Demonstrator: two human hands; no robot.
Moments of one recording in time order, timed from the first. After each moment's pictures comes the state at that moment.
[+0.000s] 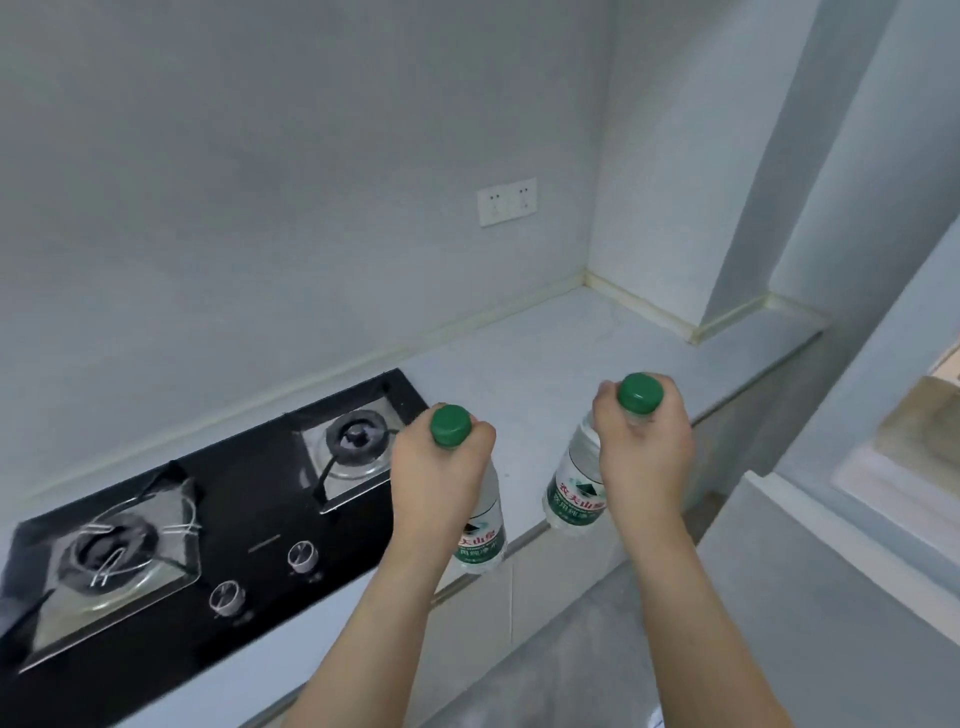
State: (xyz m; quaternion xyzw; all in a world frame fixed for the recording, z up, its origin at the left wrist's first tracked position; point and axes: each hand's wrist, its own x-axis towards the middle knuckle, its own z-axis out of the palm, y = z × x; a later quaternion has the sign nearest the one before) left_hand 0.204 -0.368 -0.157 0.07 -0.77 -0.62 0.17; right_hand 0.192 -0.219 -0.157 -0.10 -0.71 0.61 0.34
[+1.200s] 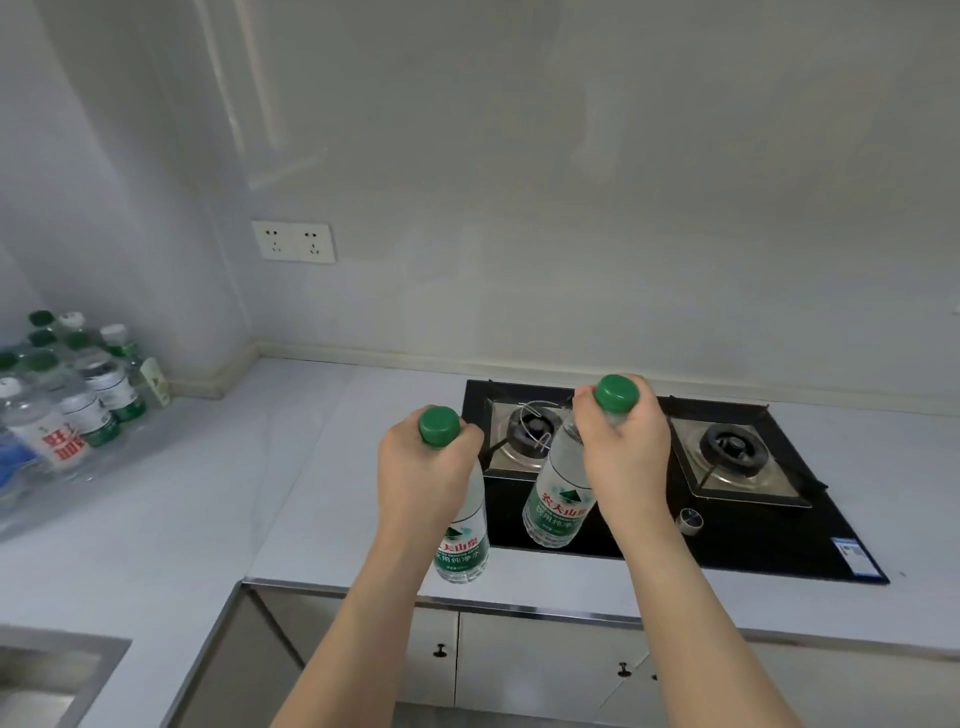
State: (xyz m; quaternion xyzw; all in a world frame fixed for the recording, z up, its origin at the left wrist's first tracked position) left_hand 0.522 -0.842 -0.151 0.32 -0.69 -0.55 0.35; right_hand 0.412 -0.723 -0.139 0.22 -0.71 0.66 0.07
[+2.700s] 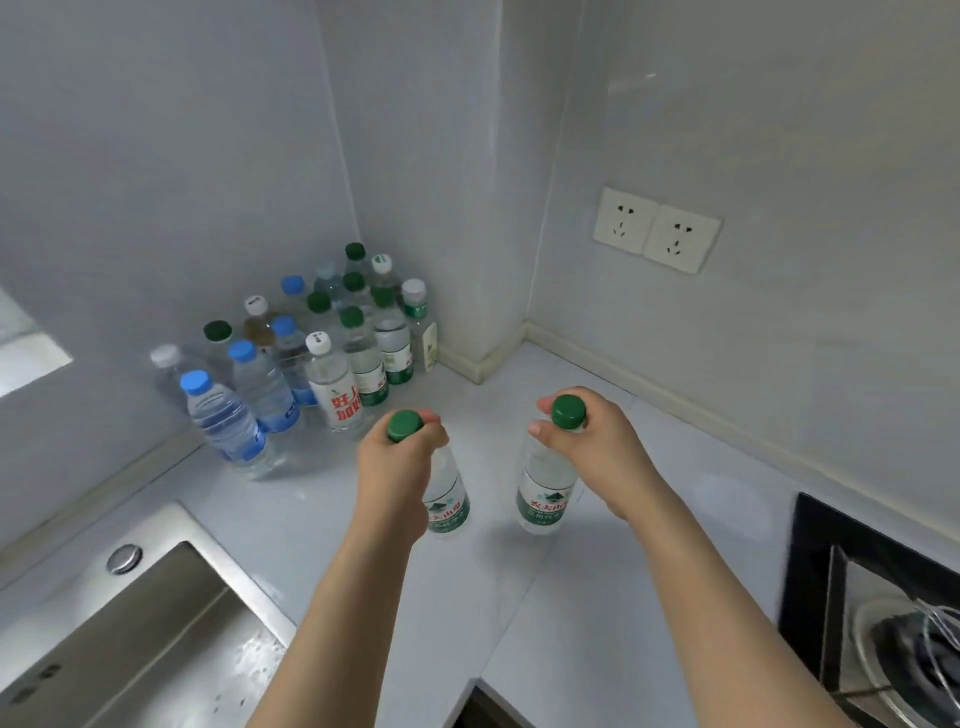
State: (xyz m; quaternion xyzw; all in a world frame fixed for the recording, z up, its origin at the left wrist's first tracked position) left_hand 0.635 -1.254 -0.224 0.56 -0.34 -0.61 0.44; right_hand 0.447 -1.206 -0.228 0.45 -0.71 0.44 -0.33
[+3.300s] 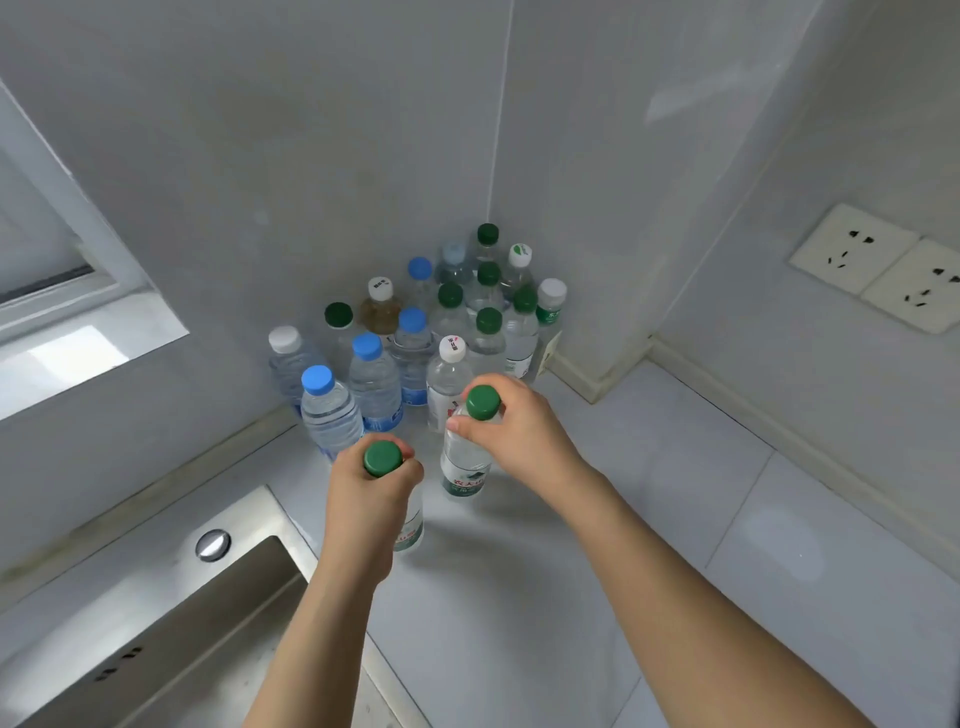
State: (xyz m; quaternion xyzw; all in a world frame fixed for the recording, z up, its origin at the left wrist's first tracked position) left_hand 0.786 -1.352 -0.282 0.62 -0.37 -0.51 0.45; right_hand 0.624 -1.392 -0.275 0.61 -0.64 0.32 -0.34
